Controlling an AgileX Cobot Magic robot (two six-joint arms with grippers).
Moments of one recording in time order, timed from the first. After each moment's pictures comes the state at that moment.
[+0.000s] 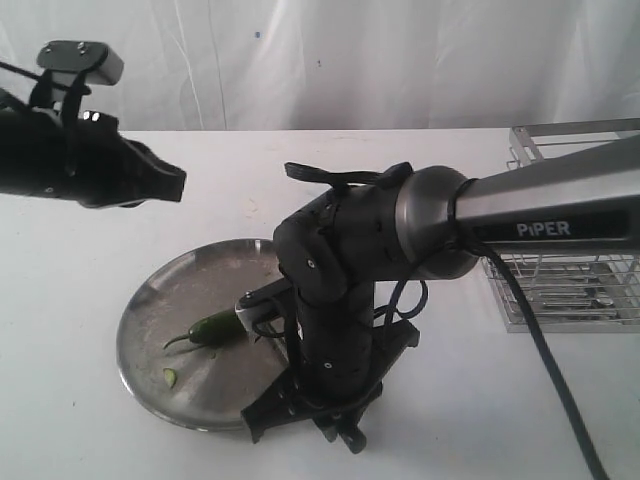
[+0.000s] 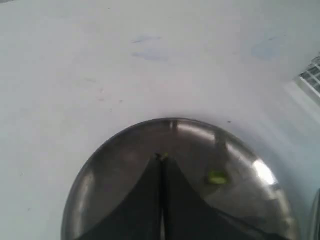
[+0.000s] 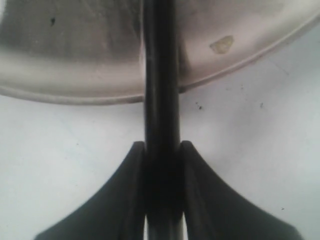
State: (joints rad) left arm -0.18 1.41 -0.88 -1.10 0.38 1.10; right arm 0.86 1.94 -1.22 0.01 0.94 0.27
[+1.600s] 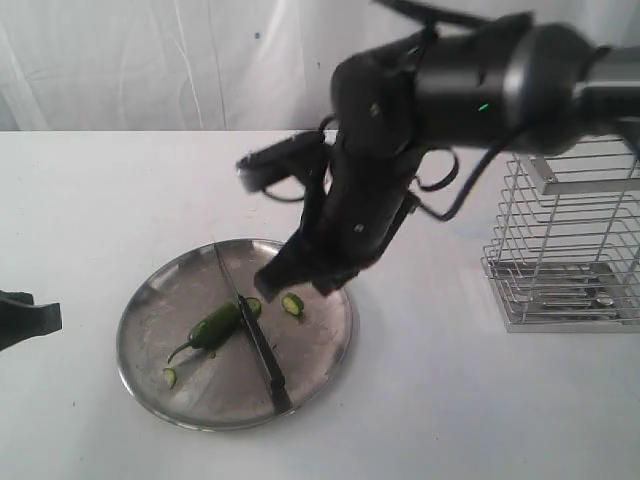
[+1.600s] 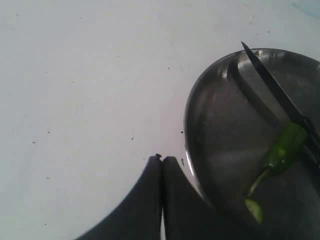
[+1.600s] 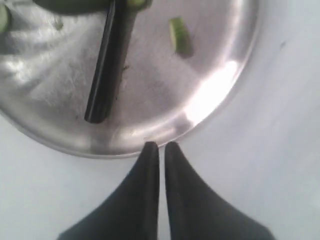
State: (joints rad) left arm -0.16 1.03 -0.31 -1.31 -0.06 1.03; right arm 0.72 1.79 -1.39 0.02 0.94 -0.03
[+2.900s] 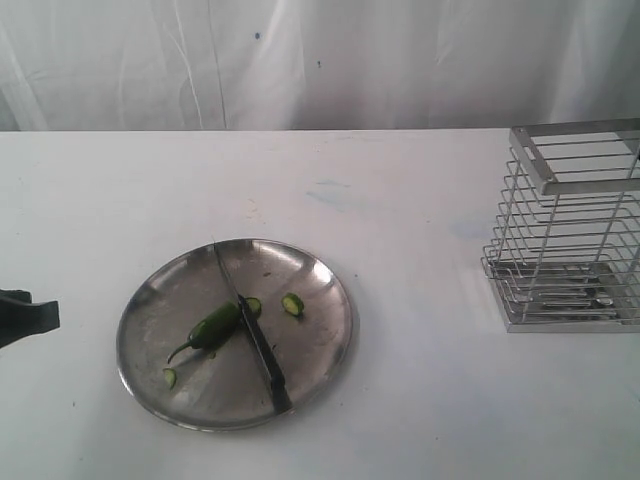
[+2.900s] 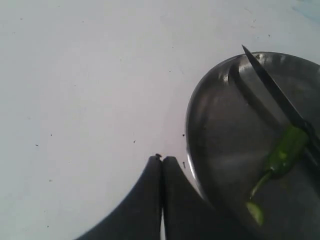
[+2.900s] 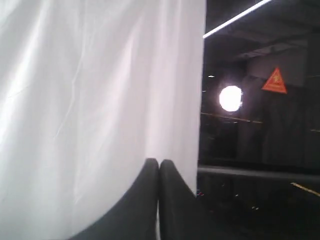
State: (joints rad) left arm -0.16 1.02 -0.31 -1.31 -0.07 1.03; right arm 0.04 0.02 -0.60 -0.48 0.36 0.31
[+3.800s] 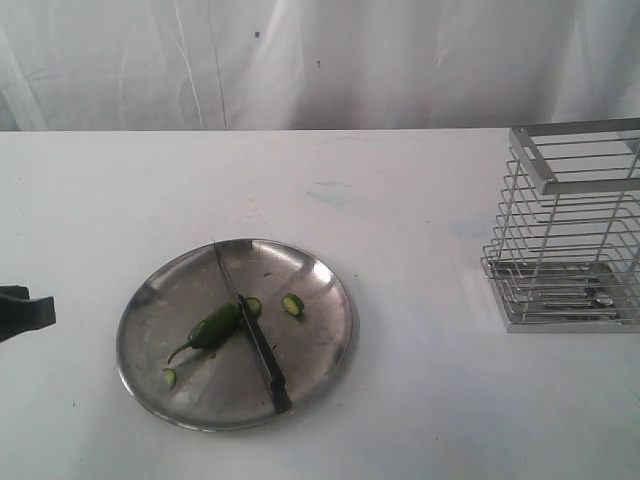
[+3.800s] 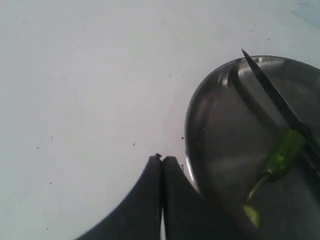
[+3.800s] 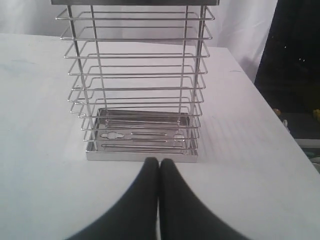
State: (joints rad) left arm -0.16 1.00 -0.31 -1.31 -0.06 1.03; right arm 0.01 0.03 0.00 -0.17 0.32 0.12
